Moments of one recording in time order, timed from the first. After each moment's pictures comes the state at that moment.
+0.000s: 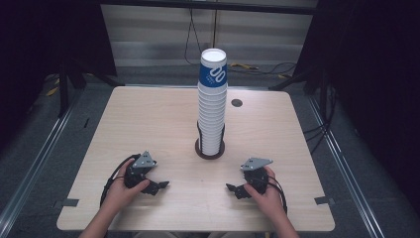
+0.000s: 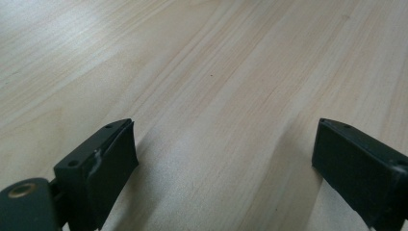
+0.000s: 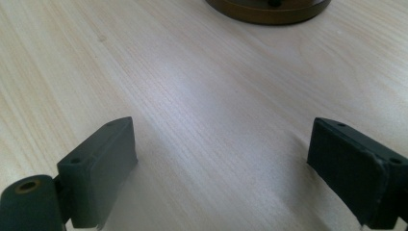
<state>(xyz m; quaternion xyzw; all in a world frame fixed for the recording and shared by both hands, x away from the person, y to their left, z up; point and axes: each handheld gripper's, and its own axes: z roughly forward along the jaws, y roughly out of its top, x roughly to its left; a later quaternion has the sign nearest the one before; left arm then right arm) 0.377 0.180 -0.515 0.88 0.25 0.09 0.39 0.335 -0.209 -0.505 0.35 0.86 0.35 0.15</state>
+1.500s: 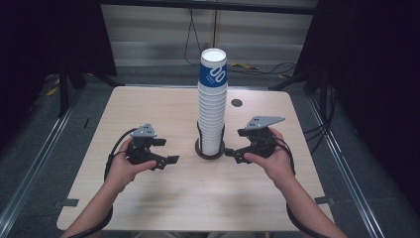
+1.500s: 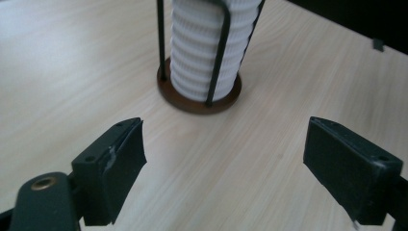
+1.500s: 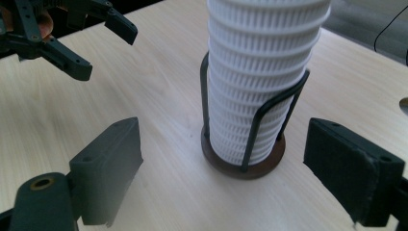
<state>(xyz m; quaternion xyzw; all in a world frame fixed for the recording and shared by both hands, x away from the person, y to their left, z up) 0.406 0.154 -0.419 0.83 0.27 0.04 0.48 0.375 -0.194 -0.368 0.32 0.83 0.43 0.15</state>
